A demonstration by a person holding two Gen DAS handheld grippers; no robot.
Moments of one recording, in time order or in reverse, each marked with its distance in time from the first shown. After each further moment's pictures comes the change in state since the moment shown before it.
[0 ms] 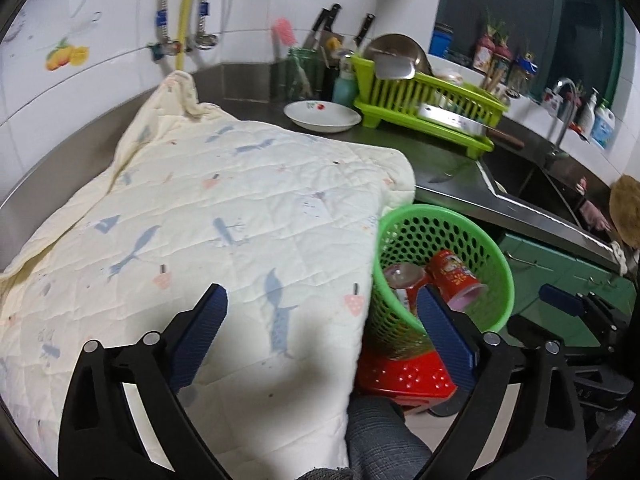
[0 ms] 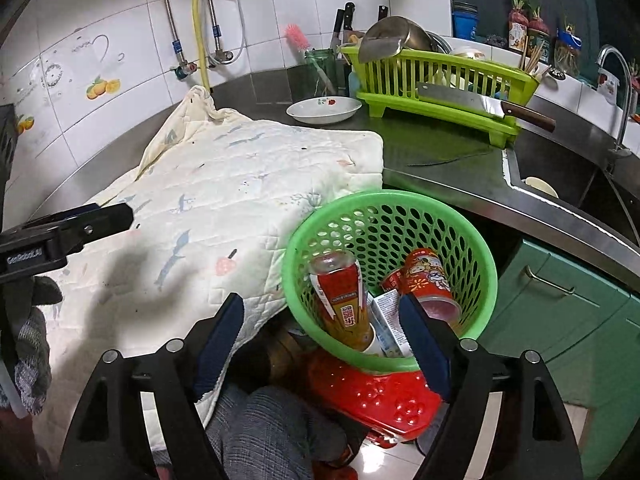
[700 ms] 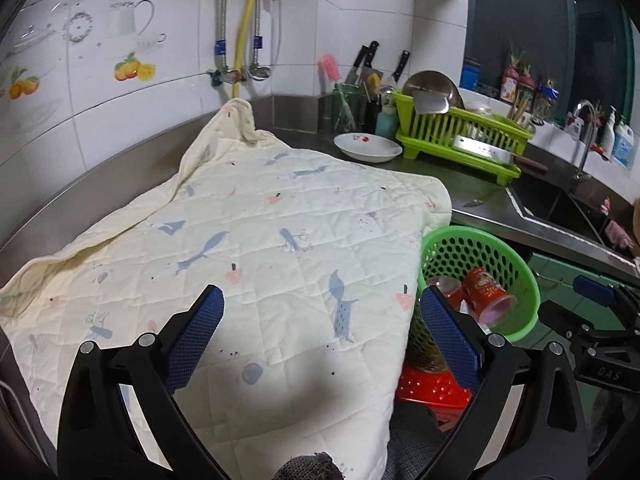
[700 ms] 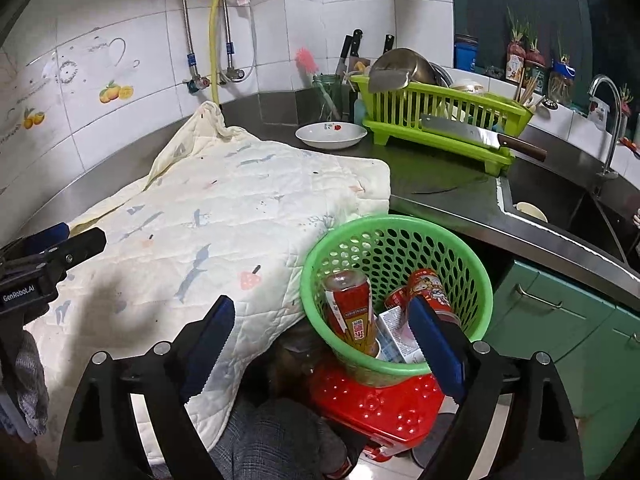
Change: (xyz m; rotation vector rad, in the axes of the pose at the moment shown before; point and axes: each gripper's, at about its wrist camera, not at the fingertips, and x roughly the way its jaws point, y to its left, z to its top) left arm -0.052 0.031 -0.028 -0.034 -0.136 0.123; right arm -0.028 0.037 -0.003 -0.033 -0.085 -0.041
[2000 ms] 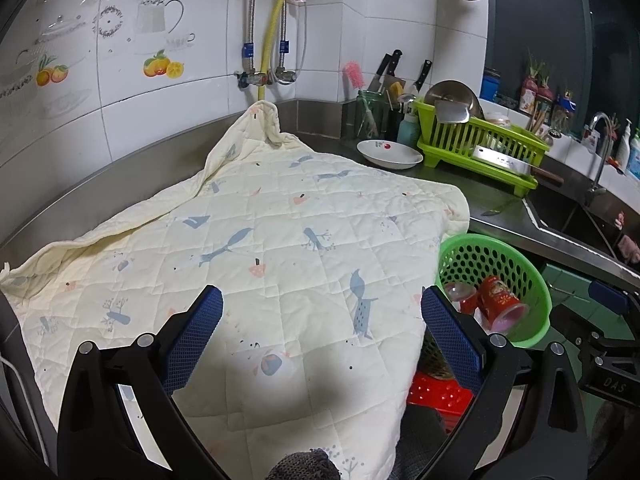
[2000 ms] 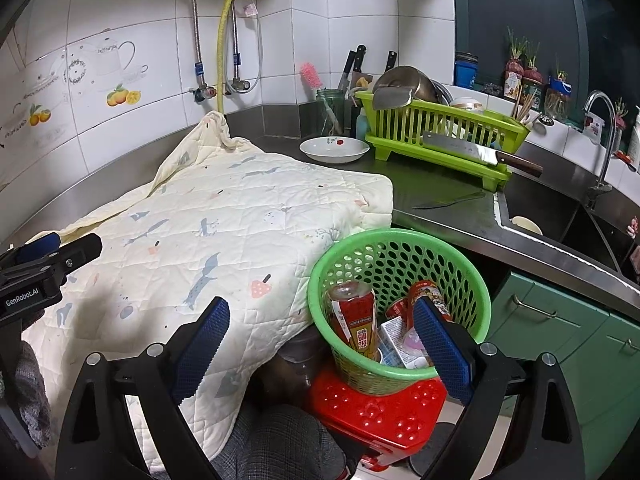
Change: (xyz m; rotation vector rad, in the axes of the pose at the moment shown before) left arm -0.008 0.009 -0.006 -0.034 -0.021 0.067; right arm -0.011 0.019 -0.003 -0.021 -0.046 -0.025
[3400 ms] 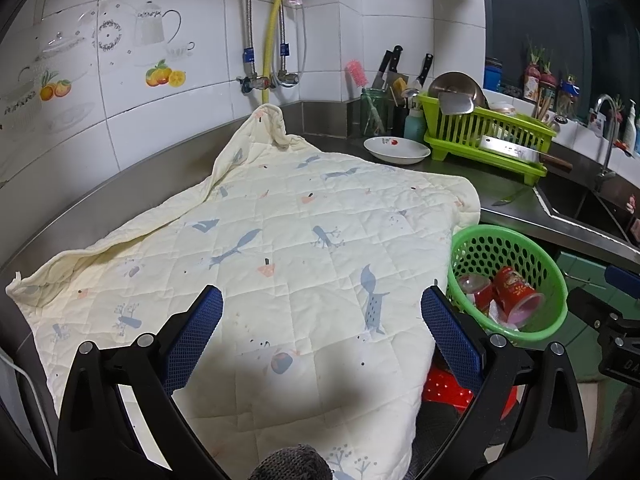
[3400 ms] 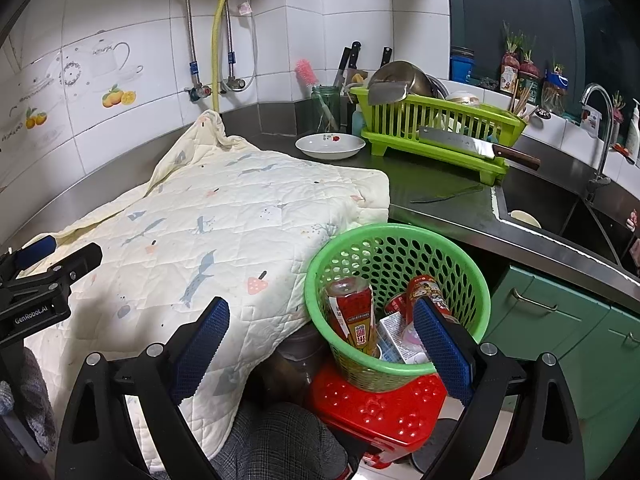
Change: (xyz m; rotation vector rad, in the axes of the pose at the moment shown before) left arm 0.002 -0.003 -0.007 0.049 -0.009 0.050; right arm 0.003 -0.005 -0.001 0.015 0.003 -0.009
